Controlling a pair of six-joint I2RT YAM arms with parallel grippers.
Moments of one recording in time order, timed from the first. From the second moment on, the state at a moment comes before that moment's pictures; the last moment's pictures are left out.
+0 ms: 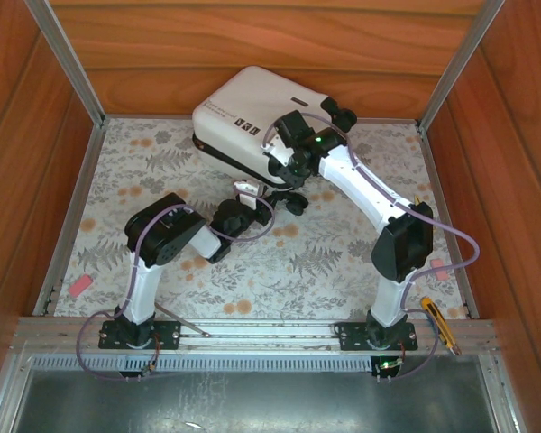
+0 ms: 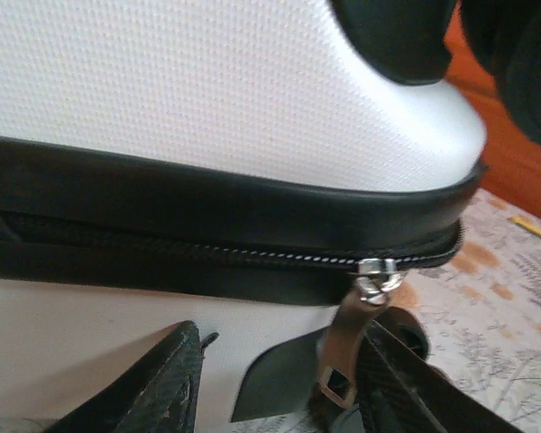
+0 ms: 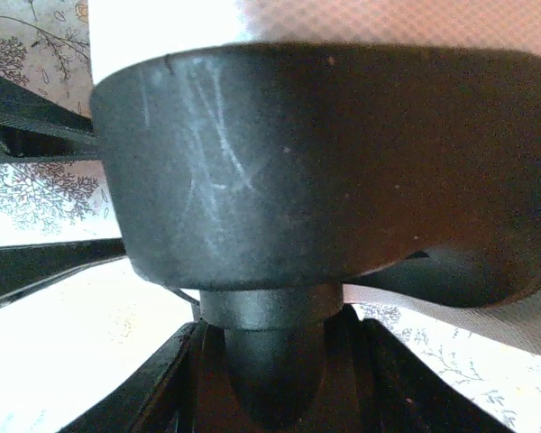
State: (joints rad) left arm -0.75 2.10 0.75 1.28 -0.04 -0.26; right arm 0.64 1.85 1.78 -1.04 0.16 -0.41
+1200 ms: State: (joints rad) left arm -0.87 2.07 0.76 1.19 -0.18 -0.07; right arm 0.61 1.75 1.64 -0.95 -0.01 -0.31
